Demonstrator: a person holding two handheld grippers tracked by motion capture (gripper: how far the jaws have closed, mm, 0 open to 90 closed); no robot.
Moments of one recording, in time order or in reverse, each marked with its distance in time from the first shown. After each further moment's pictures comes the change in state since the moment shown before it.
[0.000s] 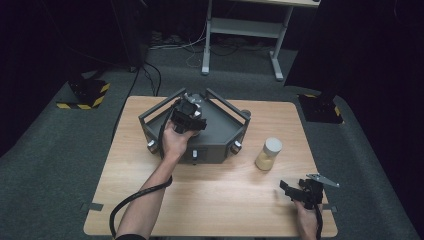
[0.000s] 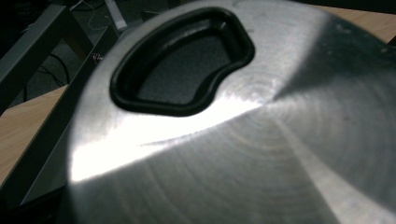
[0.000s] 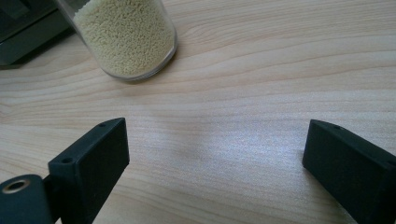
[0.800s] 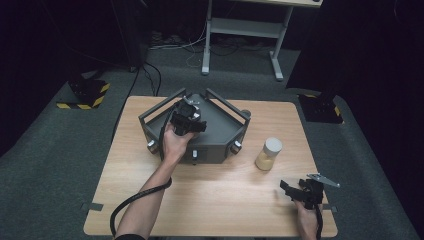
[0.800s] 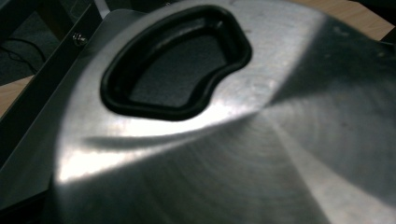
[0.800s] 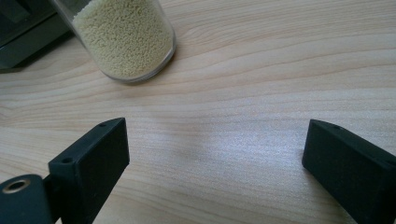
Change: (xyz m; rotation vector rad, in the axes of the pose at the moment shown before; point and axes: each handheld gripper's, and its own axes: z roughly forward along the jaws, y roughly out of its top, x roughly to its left) left arm 0.014 -0.008 0.005 -0.006 -0.072 -0.052; right arm -0.002 -0.001 0.000 -0.004 0.004 0.013
